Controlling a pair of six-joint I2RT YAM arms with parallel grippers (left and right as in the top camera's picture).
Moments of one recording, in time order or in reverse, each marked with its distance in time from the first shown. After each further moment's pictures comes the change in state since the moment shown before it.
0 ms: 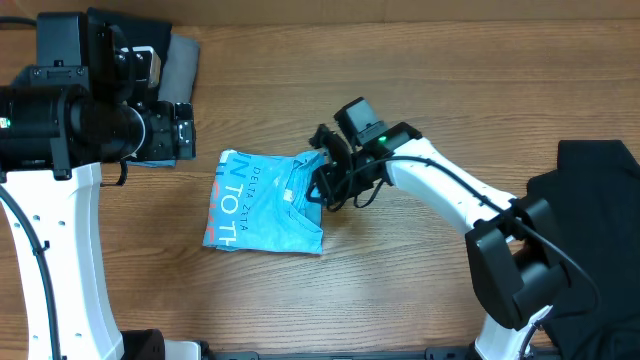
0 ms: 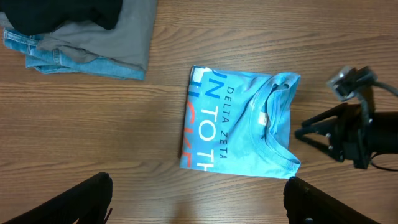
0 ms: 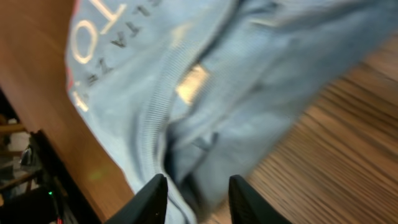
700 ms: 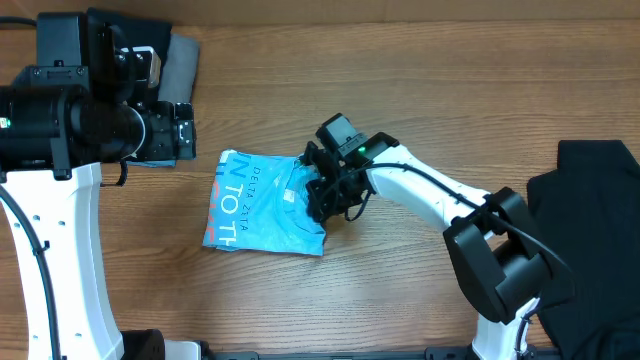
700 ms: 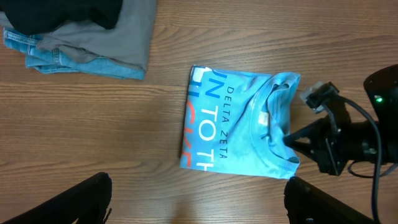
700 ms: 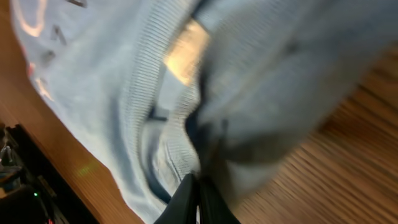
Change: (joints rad) left arm 0.000 0.000 0.000 -0.001 0.000 0.000; right arm 0.052 0.061 0.001 -0.050 0.061 0.070
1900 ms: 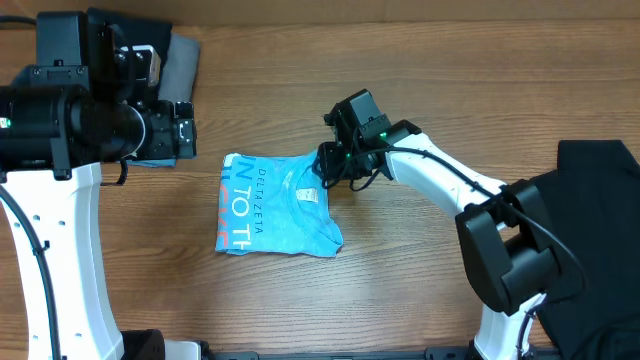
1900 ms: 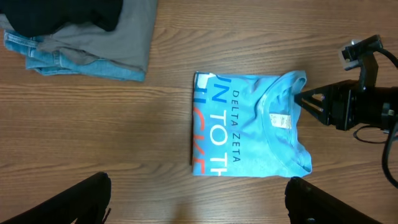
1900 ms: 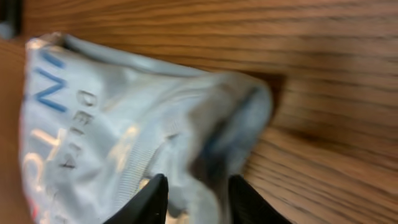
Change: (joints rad) left arm 0.000 0.000 0.000 0.006 0.000 0.000; right arm -0.102 0.011 0.008 0.231 0.147 0.198
